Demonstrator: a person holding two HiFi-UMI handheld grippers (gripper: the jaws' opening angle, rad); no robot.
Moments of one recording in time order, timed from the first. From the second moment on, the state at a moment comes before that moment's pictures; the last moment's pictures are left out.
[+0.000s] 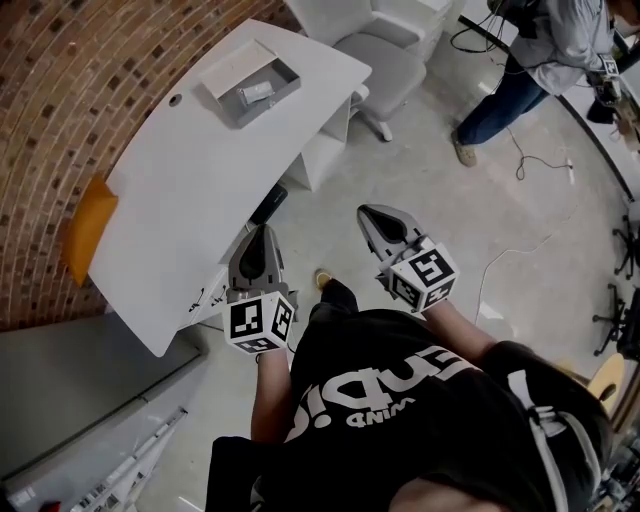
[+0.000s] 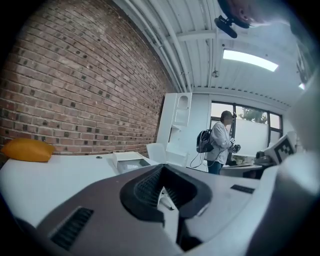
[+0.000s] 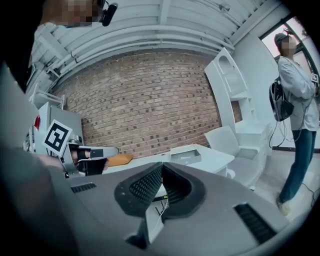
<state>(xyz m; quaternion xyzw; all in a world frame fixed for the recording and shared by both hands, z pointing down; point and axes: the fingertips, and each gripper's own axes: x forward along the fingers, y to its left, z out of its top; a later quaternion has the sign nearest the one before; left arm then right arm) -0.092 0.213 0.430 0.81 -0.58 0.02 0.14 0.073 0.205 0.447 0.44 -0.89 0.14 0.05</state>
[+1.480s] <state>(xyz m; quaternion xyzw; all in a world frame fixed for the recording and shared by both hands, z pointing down) -0.135 0.048 0.438 0.81 -0.56 0.01 0.15 0.028 0.040 0.462 0.45 -0.88 0.14 0.05</state>
